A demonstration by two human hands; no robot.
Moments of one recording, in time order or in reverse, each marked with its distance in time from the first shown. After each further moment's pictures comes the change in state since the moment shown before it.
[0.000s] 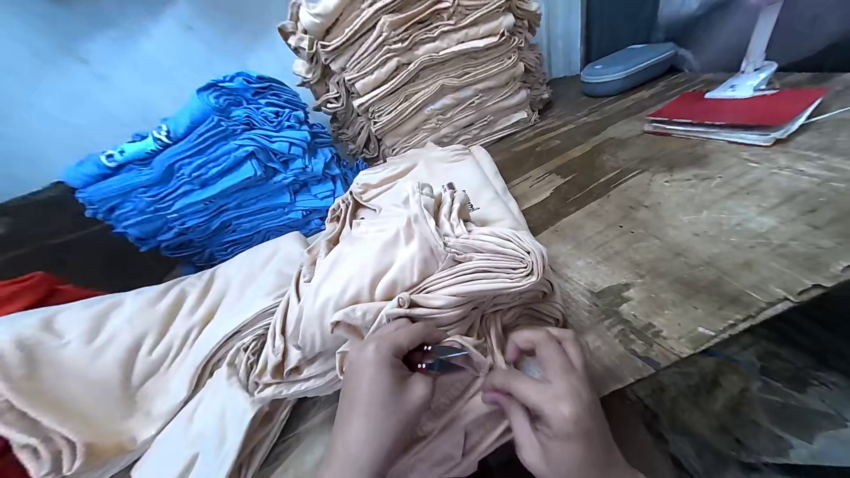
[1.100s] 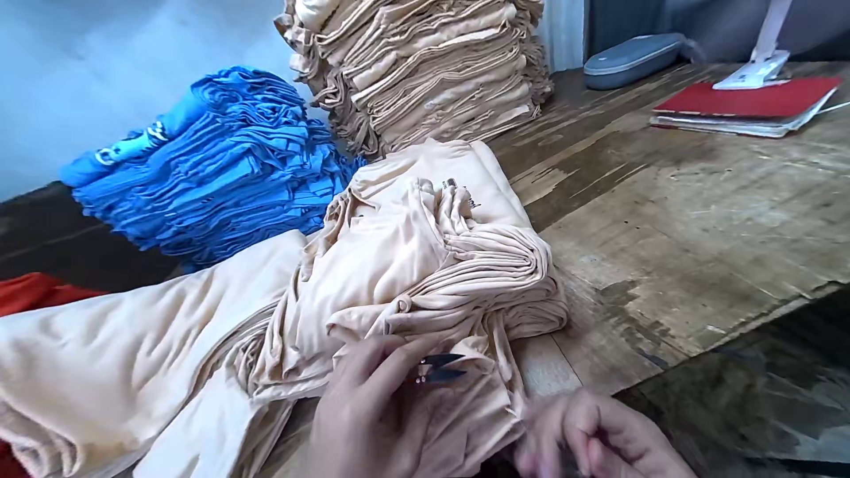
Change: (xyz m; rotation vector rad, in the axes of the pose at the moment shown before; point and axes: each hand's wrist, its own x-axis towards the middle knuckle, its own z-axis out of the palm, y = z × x) left_hand -0.025 0.004 -0.025 0.024 -0.052 0.110; right_hand -0.023 0.011 -0.052 1.241 -0.334 0.214
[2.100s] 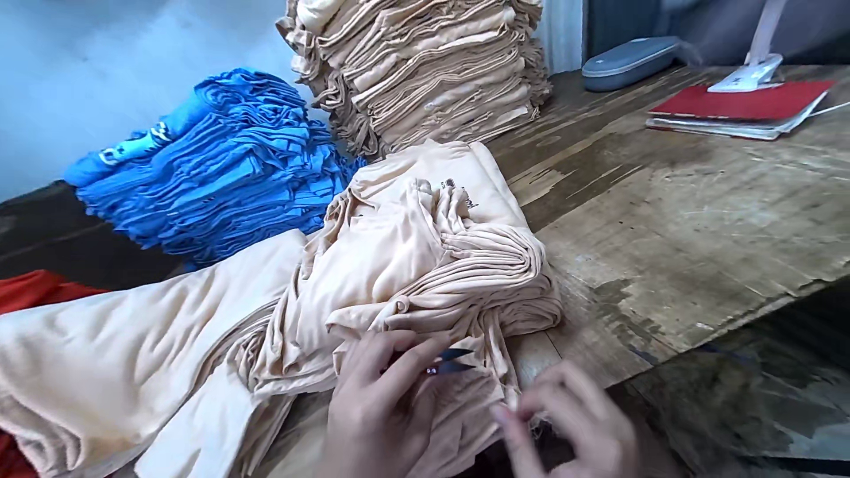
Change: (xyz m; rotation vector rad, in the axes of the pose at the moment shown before) left_hand 0.002 -0.006 0.020 -0.031 0.165 0.141; right_hand 0.013 0.001 0.042 -1.082 0.448 -0.011
